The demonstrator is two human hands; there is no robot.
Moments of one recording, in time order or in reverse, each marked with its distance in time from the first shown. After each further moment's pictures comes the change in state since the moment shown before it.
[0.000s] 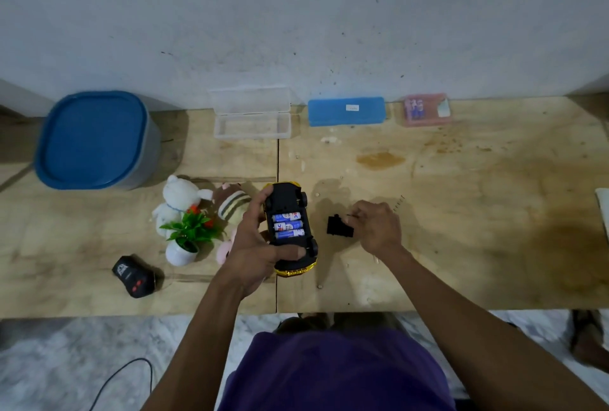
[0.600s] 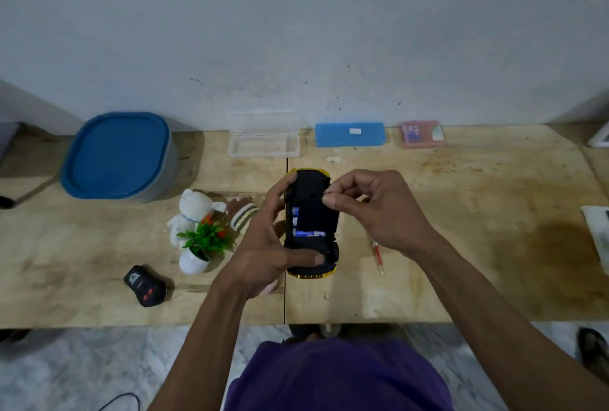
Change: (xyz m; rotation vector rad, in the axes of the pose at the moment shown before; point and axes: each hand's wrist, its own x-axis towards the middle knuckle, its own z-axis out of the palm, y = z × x) left_hand -0.038 0.046 0.001 0.056 -0.239 0.218; right_hand -0.073 -0.130 -0.109 0.557 -0.082 -0.384
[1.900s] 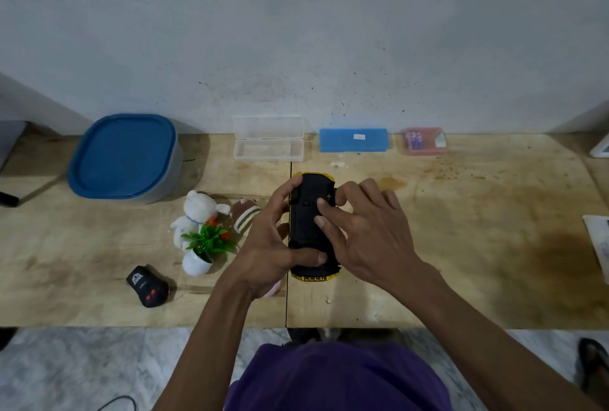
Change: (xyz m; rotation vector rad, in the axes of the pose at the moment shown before) left_hand -0.005 0.009 0.002 -0.014 0.019 0.047; right_hand -0.019 0.016 0.031 -1.103 0.169 -0.463
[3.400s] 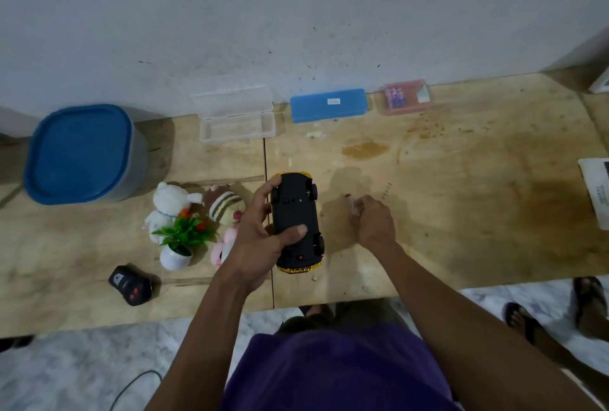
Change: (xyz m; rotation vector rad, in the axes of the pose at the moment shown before) left_hand 0.029 -0.052 0.020 -0.086 0.148 -0.248; right_hand -0.065 0.093 0.156 0.429 -0.442 0.942
